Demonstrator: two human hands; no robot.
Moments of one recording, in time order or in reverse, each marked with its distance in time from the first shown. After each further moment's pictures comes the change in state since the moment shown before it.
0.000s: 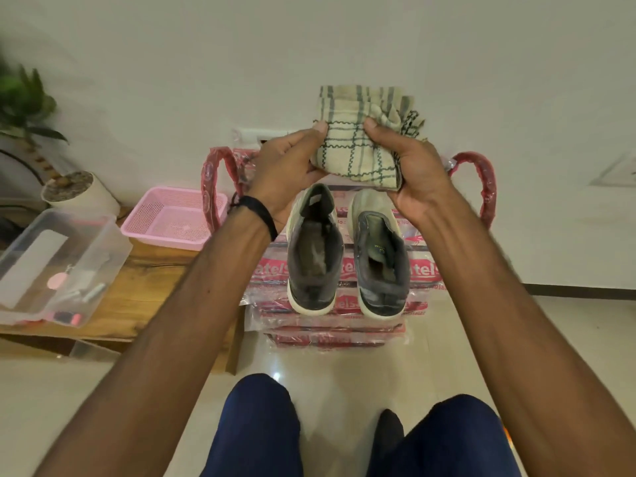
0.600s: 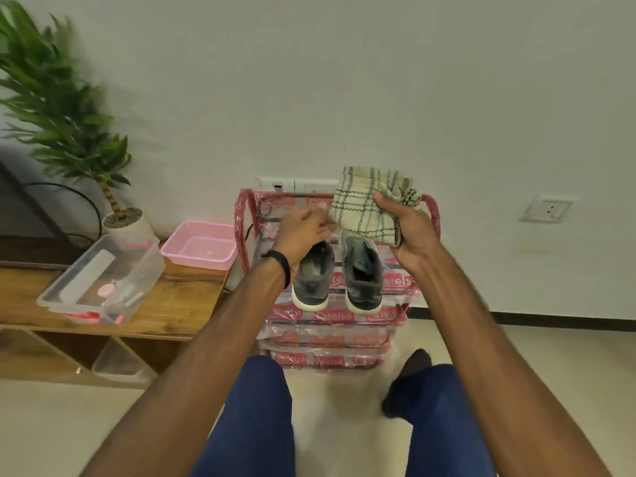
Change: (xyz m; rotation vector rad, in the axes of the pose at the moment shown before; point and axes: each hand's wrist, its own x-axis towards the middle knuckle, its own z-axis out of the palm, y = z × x) left_hand -0.108 0.009 0.016 0.104 0.013 -0.070; right_hand -0.124 -0.022 -0.008 0.058 0.070 -0.006
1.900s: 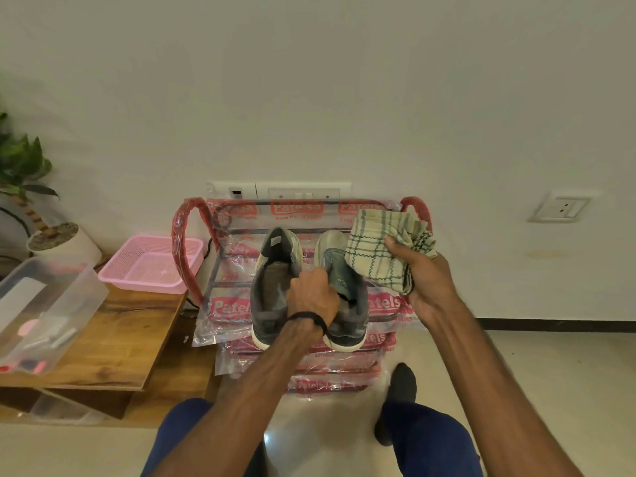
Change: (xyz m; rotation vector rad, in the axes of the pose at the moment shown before) left_hand 0.070 -0.125 0.075 1.265 0.095 0.015; right_hand 0.057 0.023 -0.108 -0.076 0.223 -0.023
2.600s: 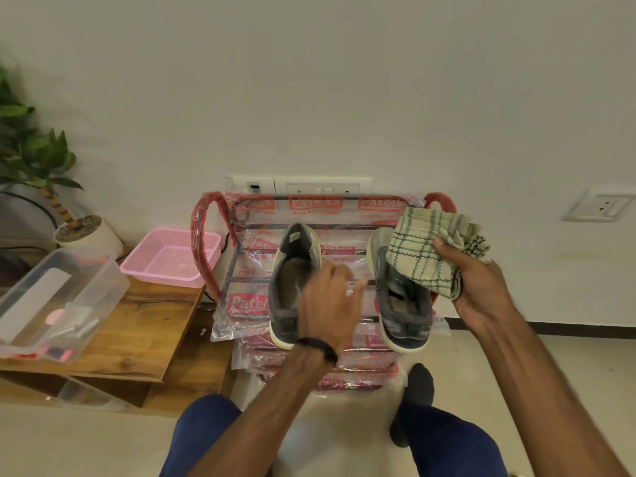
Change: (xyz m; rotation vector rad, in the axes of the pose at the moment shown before) left_hand -0.021 -0.014 0.010 -0.103 0.240 0.189; right_hand 0.007 -0.007 -0.026 0.041 0.051 -0.025
